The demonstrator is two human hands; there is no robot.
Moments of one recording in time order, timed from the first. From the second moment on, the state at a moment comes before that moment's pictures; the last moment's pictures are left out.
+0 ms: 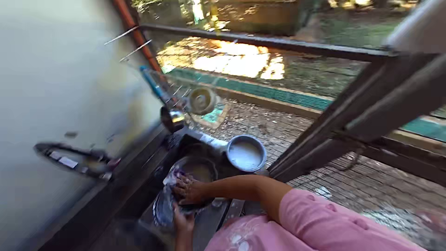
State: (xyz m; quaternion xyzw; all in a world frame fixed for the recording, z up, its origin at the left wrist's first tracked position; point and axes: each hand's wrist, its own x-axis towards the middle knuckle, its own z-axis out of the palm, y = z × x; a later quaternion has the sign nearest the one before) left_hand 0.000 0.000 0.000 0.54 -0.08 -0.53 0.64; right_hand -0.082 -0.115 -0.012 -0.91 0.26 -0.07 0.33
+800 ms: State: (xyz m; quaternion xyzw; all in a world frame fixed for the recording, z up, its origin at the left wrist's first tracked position) left_hand 0.048 0.057 0.018 0.61 -0.01 -0.43 0.67; right_hand -0.022 -0.117 0.020 -0.95 0.07 0.12 0.27
